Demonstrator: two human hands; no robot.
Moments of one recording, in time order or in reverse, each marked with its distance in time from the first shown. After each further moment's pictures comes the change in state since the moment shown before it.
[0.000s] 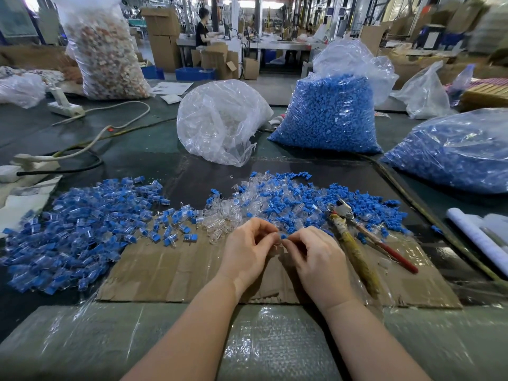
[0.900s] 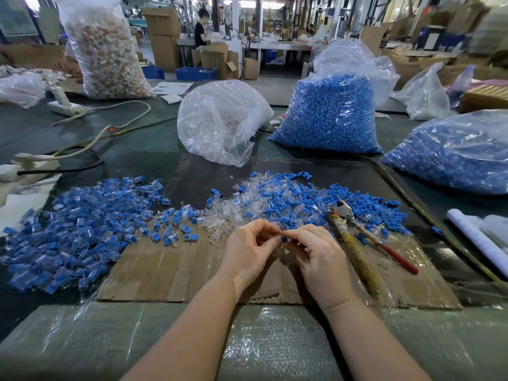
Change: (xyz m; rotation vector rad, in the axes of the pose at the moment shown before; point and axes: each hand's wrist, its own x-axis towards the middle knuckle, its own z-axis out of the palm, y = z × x) left_hand 0.000 0.003 -0.003 0.085 -0.027 0.055; right_hand 0.004 -0.003 -0.007 0.164 -0.050 0.003
